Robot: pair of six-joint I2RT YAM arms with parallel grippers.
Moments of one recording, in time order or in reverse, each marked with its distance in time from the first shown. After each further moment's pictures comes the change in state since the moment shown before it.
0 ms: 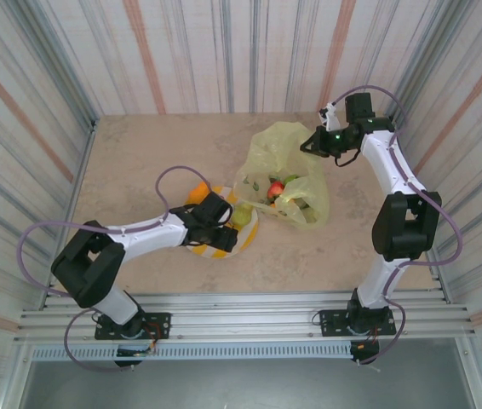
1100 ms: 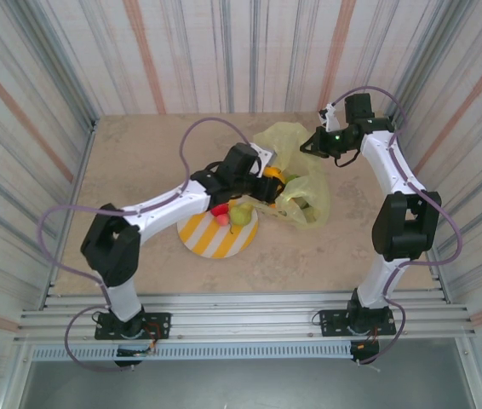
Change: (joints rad) left arm -0.027 0.242 0.555 0.143 0.131 0.058; right arm 0.003 0.000 -0.003 0.000 0.000 0.000
